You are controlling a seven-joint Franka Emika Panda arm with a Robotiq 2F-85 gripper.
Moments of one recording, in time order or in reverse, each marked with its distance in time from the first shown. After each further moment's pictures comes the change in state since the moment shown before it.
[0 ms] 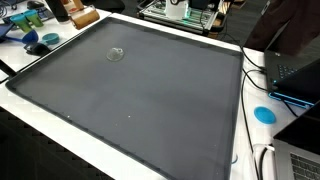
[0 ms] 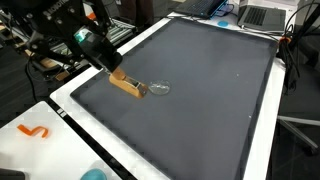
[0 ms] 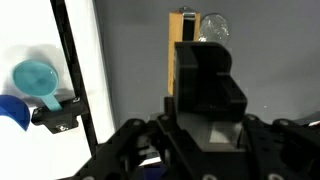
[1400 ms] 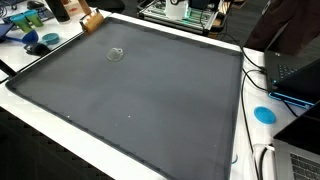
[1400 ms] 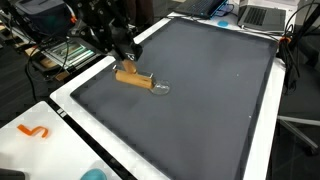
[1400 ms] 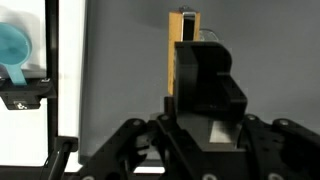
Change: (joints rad) arm 0.042 -0.013 0.079 -0.009 -0.137 0.002 -0.059
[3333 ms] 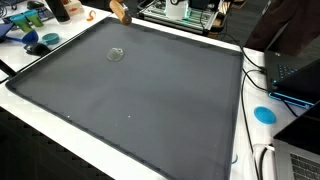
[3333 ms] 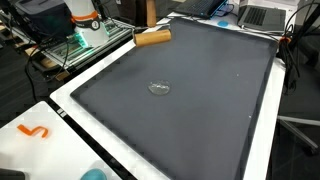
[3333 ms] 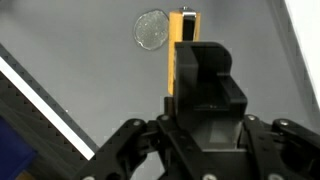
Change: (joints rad) arm 0.246 -0.327 0.137 -0.218 -0.278 -0.017 -0.255
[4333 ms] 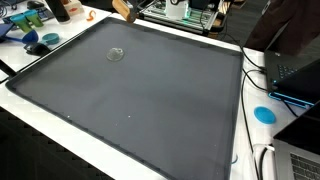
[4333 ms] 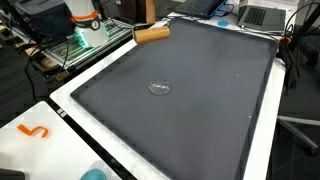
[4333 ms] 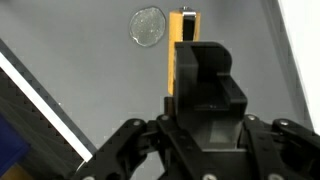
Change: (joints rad) arm 0.016 -0.043 0.004 -0.034 -0.005 -0.003 -0.026
